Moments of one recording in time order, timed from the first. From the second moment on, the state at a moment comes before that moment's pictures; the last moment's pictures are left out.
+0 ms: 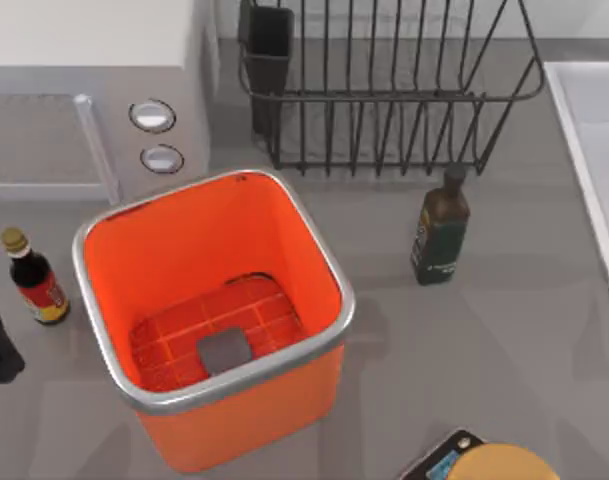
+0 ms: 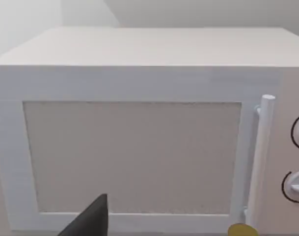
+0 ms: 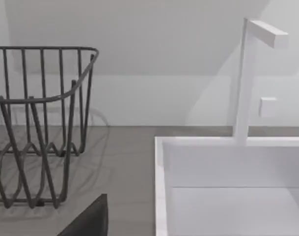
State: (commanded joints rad) left arm 0.00 0.00 0.00 0.00 0.00 0.00; right arm 0.00 0.00 0.00 0.00 0.00 0.00
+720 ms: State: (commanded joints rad) left arm 0.11 0.57 0.41 -0.41 -0.01 0.15; right arm 0.00 0.00 0.00 0.00 0.00 0.00
